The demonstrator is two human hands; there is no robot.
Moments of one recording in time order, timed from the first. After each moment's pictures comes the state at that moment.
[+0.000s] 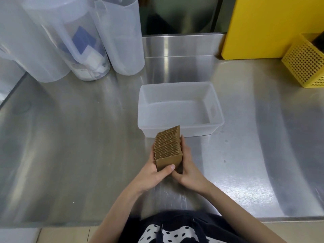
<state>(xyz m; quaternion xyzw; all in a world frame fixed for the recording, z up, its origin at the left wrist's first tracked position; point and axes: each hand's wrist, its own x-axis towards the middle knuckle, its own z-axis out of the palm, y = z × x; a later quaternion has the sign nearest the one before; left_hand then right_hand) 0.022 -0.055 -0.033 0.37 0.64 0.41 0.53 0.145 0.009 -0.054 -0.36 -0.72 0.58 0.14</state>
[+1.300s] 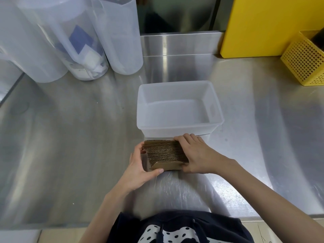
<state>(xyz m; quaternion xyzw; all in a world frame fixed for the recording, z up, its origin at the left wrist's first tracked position) -0.012 -0.069 -0.050 0.40 0.74 0.33 0.44 0.149 0.058 -0.011 -0.27 -0.93 0.22 -0.09</state>
